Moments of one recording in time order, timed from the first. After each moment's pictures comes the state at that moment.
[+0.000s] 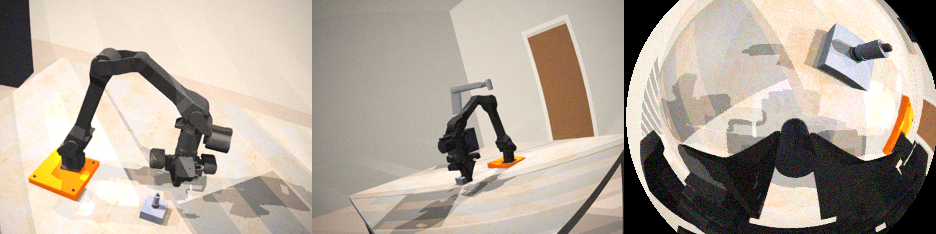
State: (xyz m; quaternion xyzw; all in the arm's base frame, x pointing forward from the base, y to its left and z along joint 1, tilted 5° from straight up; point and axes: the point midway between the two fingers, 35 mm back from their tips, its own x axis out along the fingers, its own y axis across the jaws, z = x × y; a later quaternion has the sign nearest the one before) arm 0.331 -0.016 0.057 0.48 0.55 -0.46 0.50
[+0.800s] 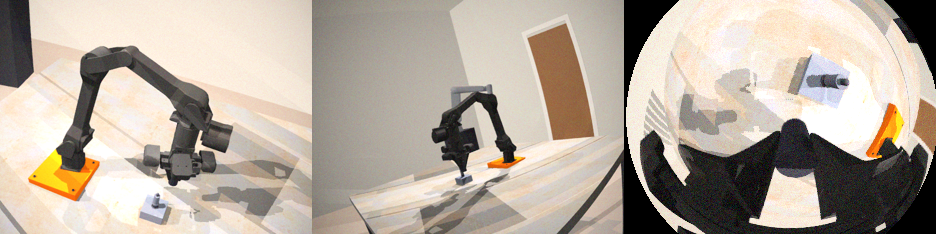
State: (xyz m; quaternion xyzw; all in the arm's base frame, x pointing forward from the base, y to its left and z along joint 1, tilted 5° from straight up) arm 0.316 -0.058 0.098 0.48 0.55 -0.46 0.50
